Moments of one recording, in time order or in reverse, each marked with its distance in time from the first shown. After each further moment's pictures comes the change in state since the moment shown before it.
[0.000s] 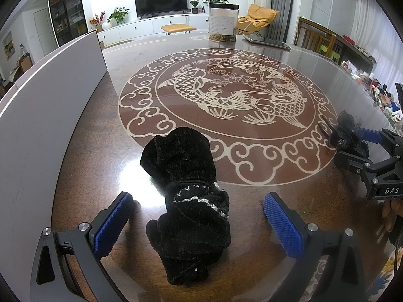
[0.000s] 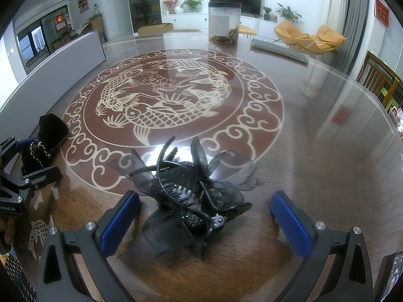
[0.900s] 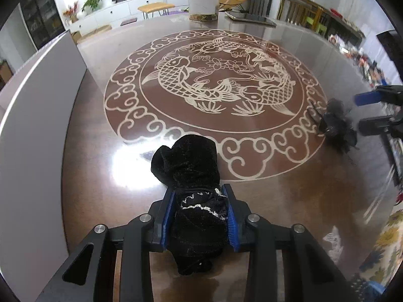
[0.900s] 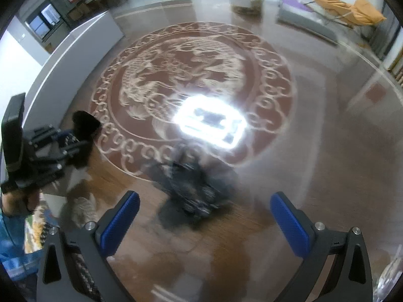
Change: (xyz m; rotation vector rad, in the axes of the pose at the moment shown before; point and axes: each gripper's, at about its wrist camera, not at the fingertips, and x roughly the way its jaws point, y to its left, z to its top) left arm -0.001 0.001 0.025 0.082 0.169 -0.076; right arm -0.014 -0.021 0.061 -0.072 0.333 0.214
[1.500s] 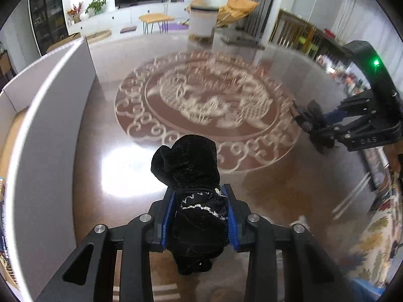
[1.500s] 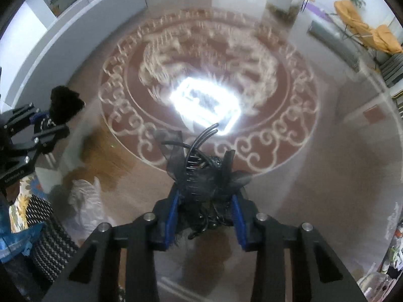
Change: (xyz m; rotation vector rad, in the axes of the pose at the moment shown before) left arm -0.059 0.005 -0.015 -0.050 -0.100 -0.090; right arm -0.014 0.046 0.006 -0.148 0.087 -0.092
